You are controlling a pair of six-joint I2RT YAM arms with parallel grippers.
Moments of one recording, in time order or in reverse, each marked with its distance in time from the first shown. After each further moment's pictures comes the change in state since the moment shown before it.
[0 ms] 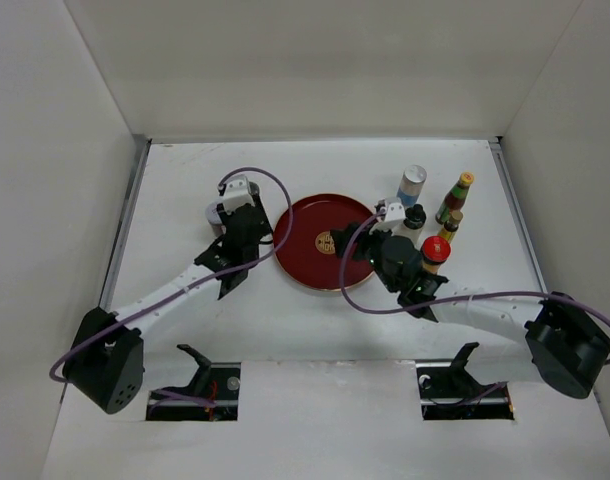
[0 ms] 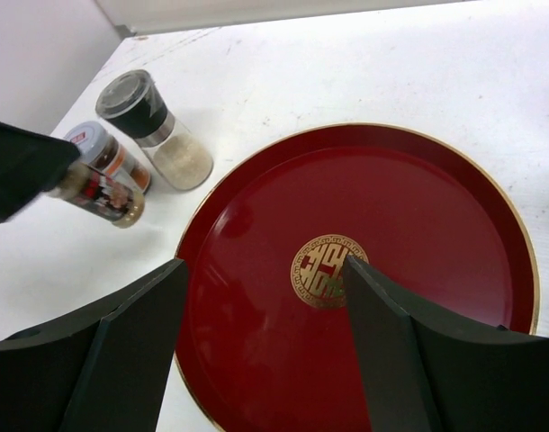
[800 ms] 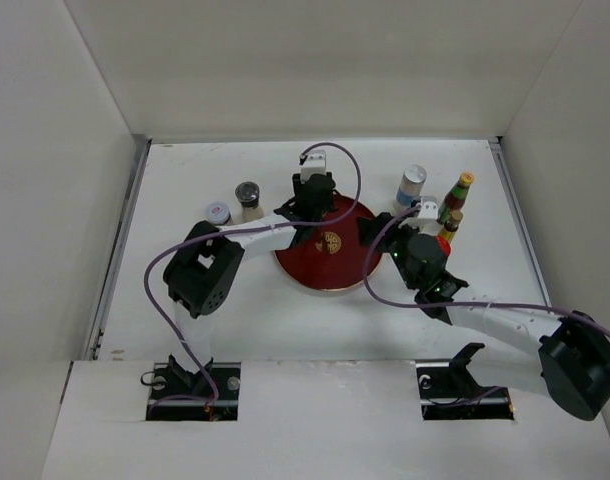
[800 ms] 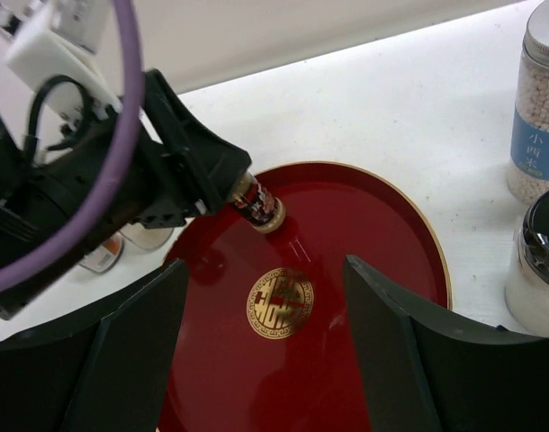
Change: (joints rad) left arm -0.132 0.691 0.580 0.079 0.119 0.031; right arm -0.152 -0.117 -0.090 0.036 0.000 0.086
